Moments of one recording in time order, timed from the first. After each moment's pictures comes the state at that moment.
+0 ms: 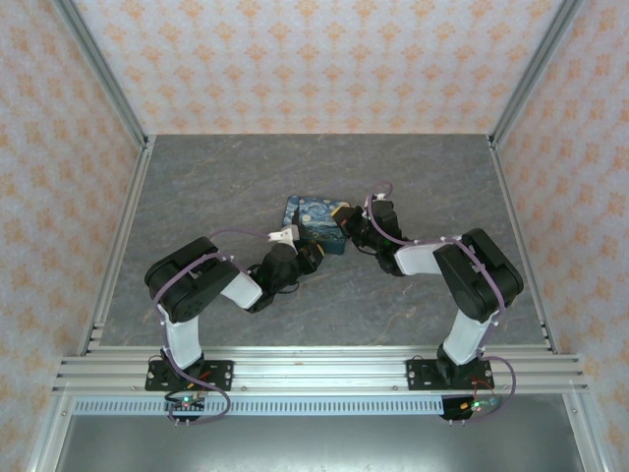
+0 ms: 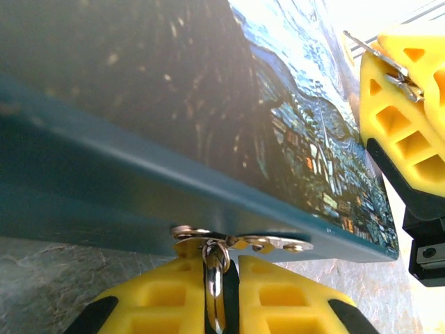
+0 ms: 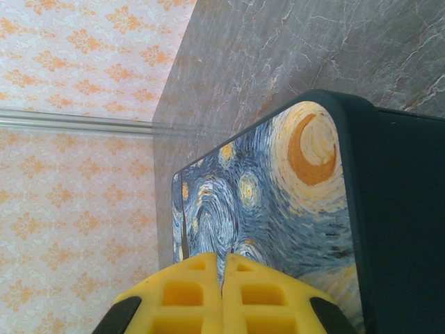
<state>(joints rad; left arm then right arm) -0.71 1.86 0.54 0.92 -0.06 -1.01 0.51 1.76 0.73 0.66 -0.23 1.25</state>
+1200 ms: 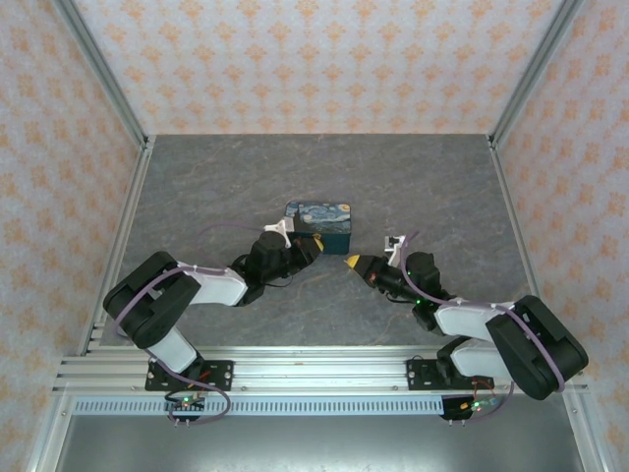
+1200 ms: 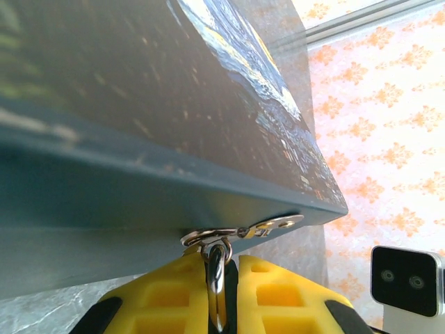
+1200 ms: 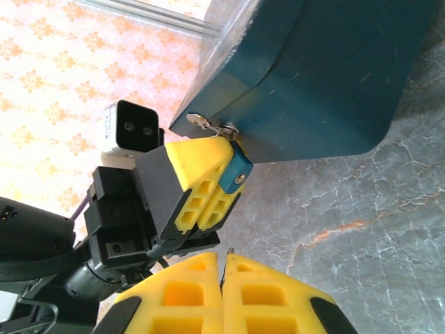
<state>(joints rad) -0.65 1.62 0.54 0.67 0.13 -1.15 0.52 1.24 0.17 0.83 -0.47 1.17</state>
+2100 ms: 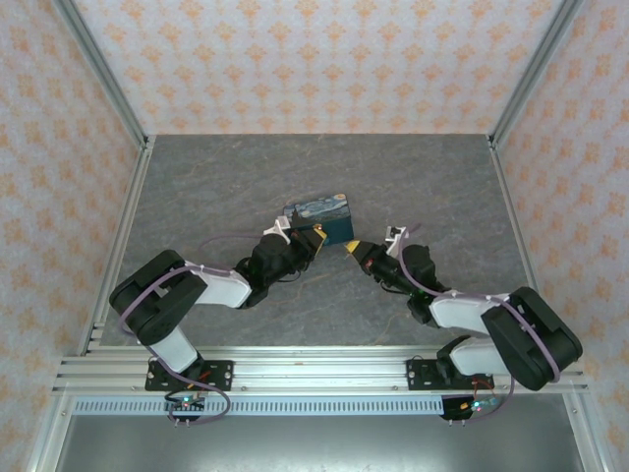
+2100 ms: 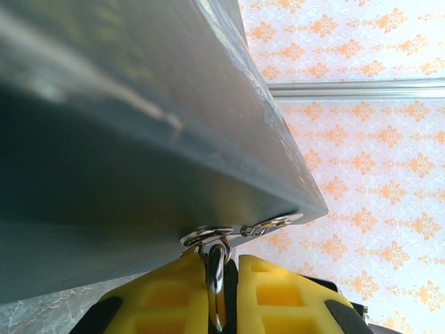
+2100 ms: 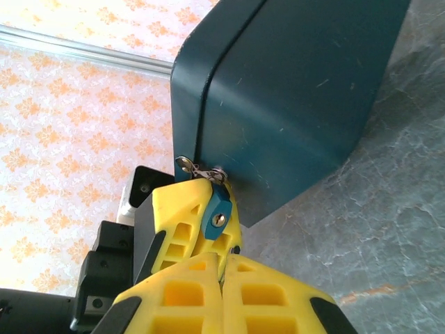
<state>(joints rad) -0.69 1.64 0.54 0.85 0.02 -1.49 0.54 1.31 0.25 0.85 -0.33 1.25</state>
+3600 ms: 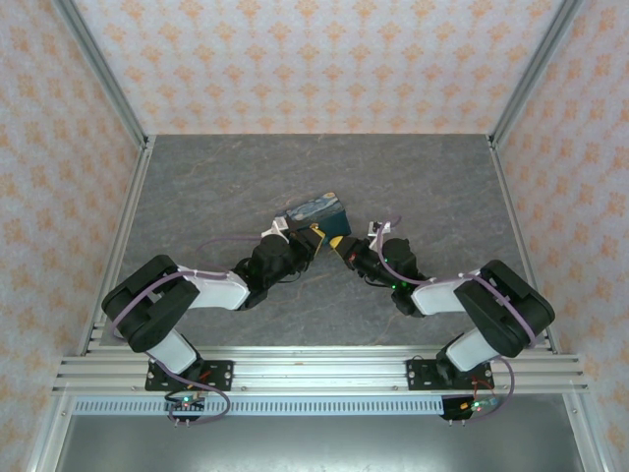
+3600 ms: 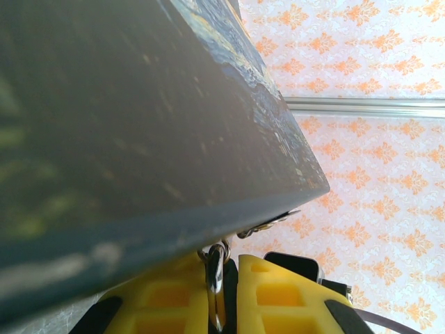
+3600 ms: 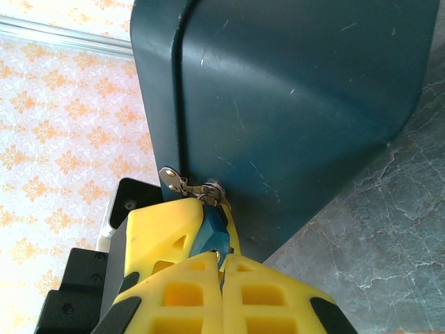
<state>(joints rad) -0.71 1.59 0.54 0.78 -0.04 -1.54 0.62 1.51 0.36 0.96 -0.28 1.29</state>
